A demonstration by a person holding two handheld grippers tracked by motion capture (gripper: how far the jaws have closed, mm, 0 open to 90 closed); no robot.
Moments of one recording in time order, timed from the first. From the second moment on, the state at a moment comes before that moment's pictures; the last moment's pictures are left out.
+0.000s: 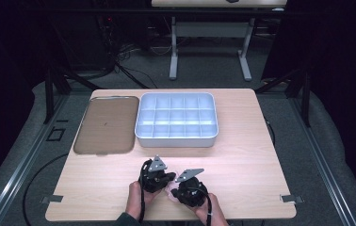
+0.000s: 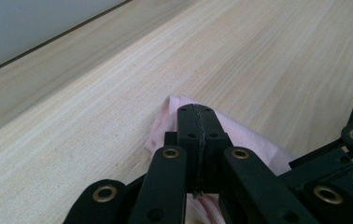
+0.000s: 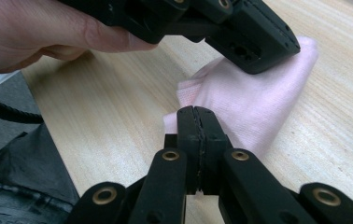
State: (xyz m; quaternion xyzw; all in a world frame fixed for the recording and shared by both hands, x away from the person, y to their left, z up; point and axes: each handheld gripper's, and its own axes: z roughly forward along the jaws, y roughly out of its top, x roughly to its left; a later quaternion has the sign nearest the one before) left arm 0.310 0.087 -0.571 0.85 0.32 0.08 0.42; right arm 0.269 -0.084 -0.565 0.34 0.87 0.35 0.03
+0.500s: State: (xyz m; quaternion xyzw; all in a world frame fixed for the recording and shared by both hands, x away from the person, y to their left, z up) left arm 0.310 0.089 -0.574 0.84 0.33 0.07 0.43; right arm 0.299 -0.116 -0.544 0.42 0.83 0.37 0.01
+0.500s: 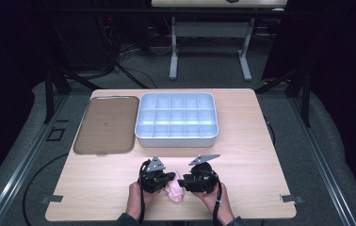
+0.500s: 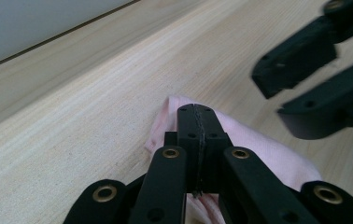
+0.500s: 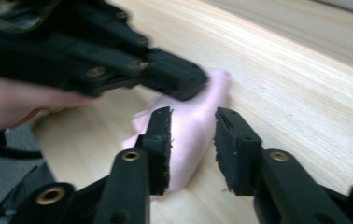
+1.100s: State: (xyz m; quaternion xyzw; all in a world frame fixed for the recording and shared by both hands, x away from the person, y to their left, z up) left arm 0.311 0.090 -0.574 0.84 0.33 0.07 0.43; right arm 0.308 -0.083 -0.561 0.42 0.85 0.30 0.01
